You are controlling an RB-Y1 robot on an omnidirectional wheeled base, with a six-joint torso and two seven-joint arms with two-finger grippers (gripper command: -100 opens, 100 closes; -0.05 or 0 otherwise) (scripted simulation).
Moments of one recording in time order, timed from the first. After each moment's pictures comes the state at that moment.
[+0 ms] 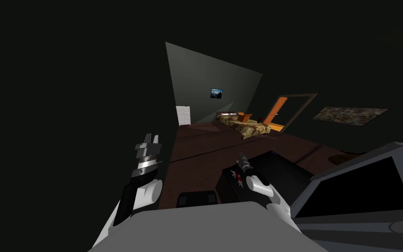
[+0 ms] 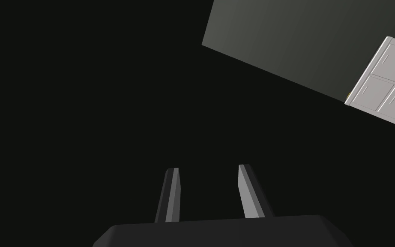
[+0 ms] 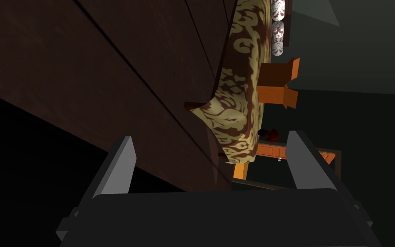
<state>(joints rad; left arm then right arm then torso) 0.46 -0.05 -0.01 -2.21 0.11 -0.47 0.17 0.26 -0.34 -0.21 -1.52 -0.40 0.14 -0.07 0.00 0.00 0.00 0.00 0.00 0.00</state>
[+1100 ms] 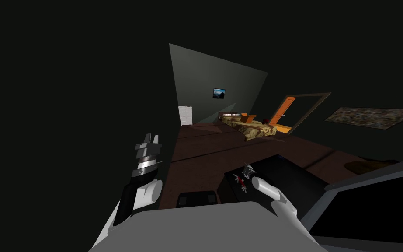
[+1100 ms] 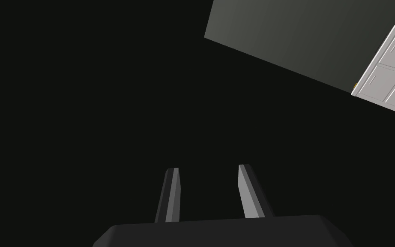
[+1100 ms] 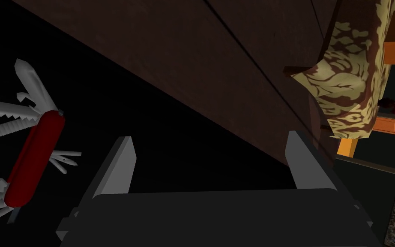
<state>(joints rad) 0.46 -0.05 -0.01 -2.21 0.11 -0.47 0.17 0.18 -0.41 -0.28 -1.24 -0.57 0.36 -0.10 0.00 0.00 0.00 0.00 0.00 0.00</state>
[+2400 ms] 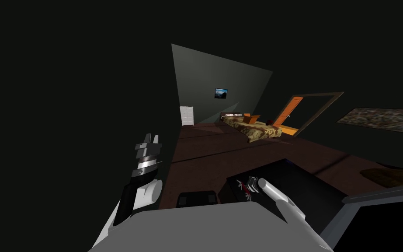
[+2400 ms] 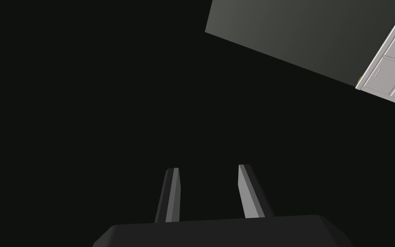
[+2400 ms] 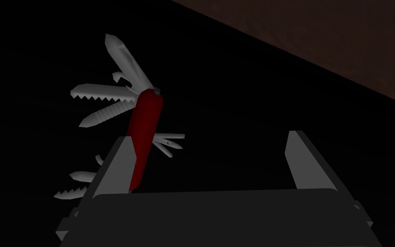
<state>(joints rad) 0.46 -0.05 -0.01 -2.21 0.11 -0.47 0.17 0.07 -0.48 -0.35 -0.89 -0.78 0.66 -0.15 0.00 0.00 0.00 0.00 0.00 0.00</state>
